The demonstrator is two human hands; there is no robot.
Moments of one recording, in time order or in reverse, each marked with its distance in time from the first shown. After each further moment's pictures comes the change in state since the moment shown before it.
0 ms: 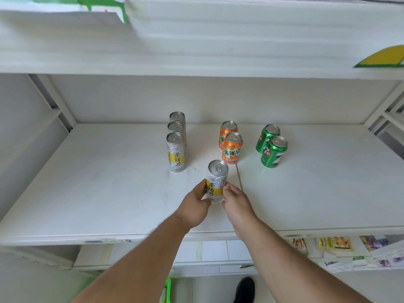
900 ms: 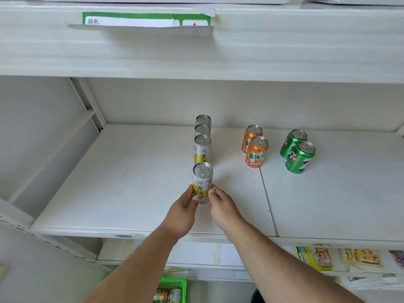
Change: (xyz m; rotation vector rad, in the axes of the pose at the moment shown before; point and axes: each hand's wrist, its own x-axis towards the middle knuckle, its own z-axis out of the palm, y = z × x) left_hand -0.042 -0.039 -0.078 -0.057 0.176 -0.011; right_hand -0.006 -0.003 0.093 -0.157 -0.202 -0.092
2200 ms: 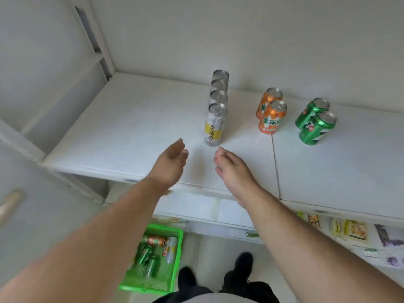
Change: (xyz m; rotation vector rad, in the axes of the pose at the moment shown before) left_hand -0.021 -0.019 -0.039 -0.256 0.212 -0.083; right_hand -0.051 -0.017 0.002 0.086 -0.009 0.095
